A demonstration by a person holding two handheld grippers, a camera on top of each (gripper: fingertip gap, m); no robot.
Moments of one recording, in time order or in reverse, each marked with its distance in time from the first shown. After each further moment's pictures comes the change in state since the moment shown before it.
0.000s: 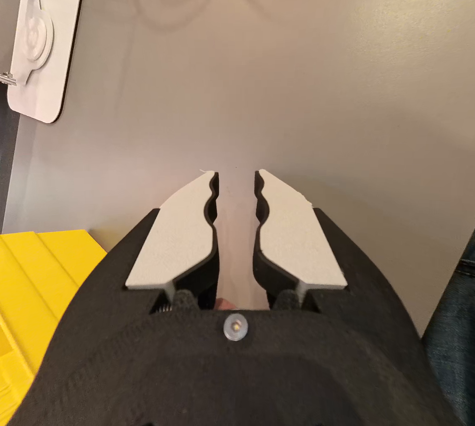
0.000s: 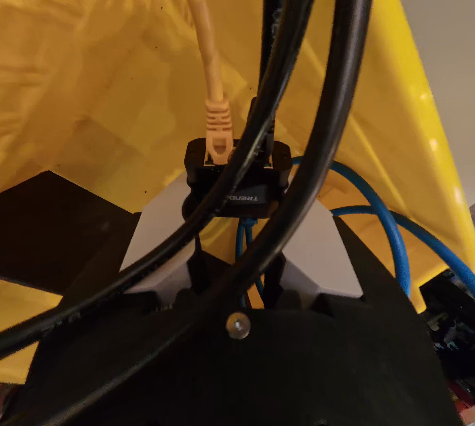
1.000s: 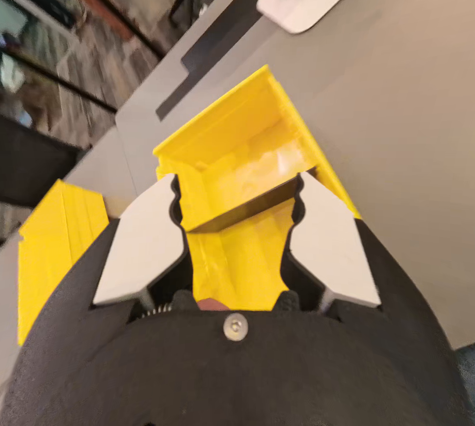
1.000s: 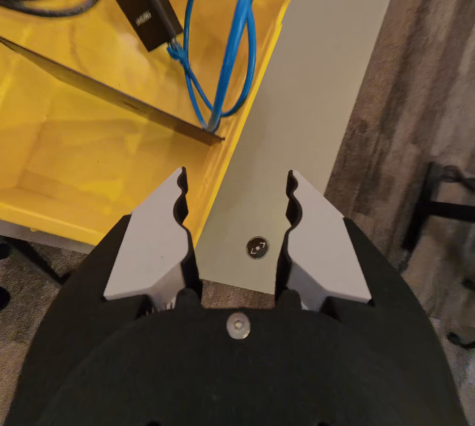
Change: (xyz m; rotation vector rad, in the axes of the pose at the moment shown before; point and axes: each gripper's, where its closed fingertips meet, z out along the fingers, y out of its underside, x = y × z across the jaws) left arm -0.178 0.101 -0.170 -0.062 -0.464 -0.439; right arm 0.024 0.143 -0.125 0.328 0.132 0.375
